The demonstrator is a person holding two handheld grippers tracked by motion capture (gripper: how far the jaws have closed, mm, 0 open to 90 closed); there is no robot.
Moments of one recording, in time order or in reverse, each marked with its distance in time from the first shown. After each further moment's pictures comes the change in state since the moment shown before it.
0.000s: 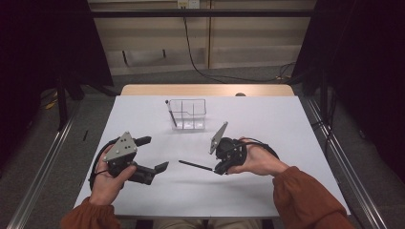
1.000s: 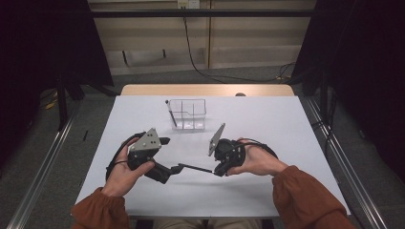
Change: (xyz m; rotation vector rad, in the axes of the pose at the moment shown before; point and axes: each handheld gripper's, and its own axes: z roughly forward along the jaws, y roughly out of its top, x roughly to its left) left arm -0.008 0.020 0.039 0.171 -0.131 0.055; right arm 0.001 0.003 0.003 0.028 0.021 -0.023
